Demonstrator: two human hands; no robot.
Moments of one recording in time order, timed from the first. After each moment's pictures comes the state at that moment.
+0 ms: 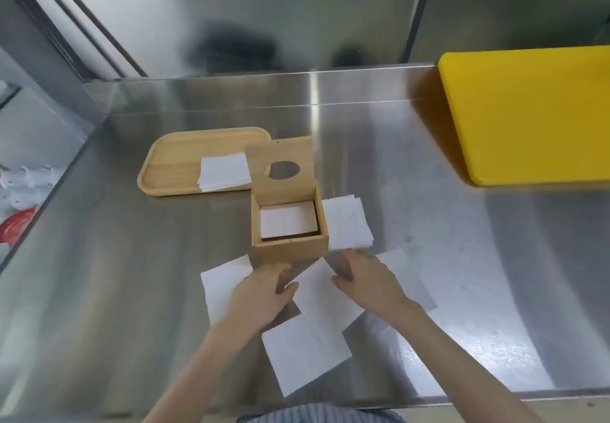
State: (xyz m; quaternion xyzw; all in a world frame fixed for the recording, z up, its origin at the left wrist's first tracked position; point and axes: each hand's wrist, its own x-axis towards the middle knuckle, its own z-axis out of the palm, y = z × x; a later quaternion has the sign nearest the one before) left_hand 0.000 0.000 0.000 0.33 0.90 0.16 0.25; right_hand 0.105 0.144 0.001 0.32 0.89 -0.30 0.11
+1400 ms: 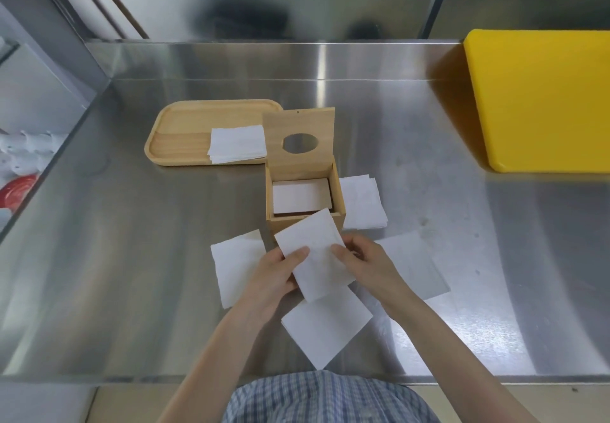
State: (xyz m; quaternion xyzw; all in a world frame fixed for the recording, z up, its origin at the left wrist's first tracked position) left_hand 0.010 -0.006 -0.001 -0.02 0.62 0.62 0.47; right_hand 0.101 0.114 0.009 0.37 0.70 -0.60 0.00
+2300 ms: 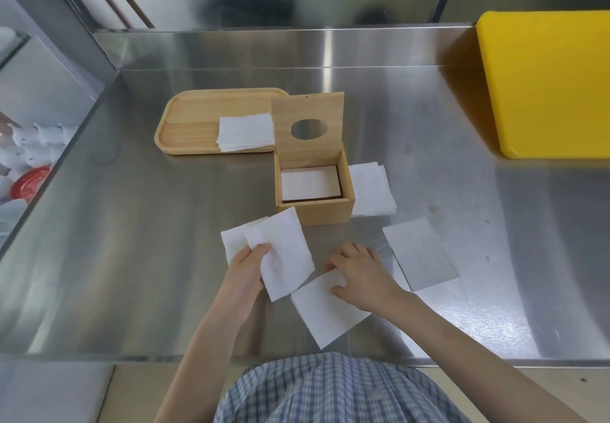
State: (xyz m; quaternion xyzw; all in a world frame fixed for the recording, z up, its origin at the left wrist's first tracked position) left_hand -0.005 -0.051 -0.015 -0.07 0.65 0.64 0.40; right_hand 0.106 0.096 -0.025 0.15 0.96 -0.19 0.17
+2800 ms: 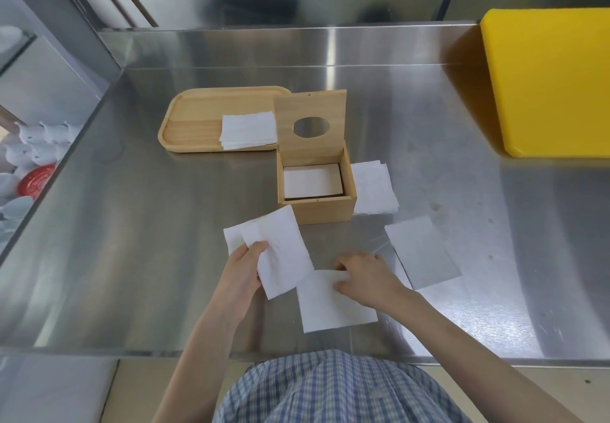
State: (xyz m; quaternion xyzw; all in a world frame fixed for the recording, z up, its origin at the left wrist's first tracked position) left_hand -0.006 -0.057 -0.014 -0.08 0.67 0.63 0.39; right_hand 0.107 0.098 -0.025 0.21 0.93 -0.25 0.20
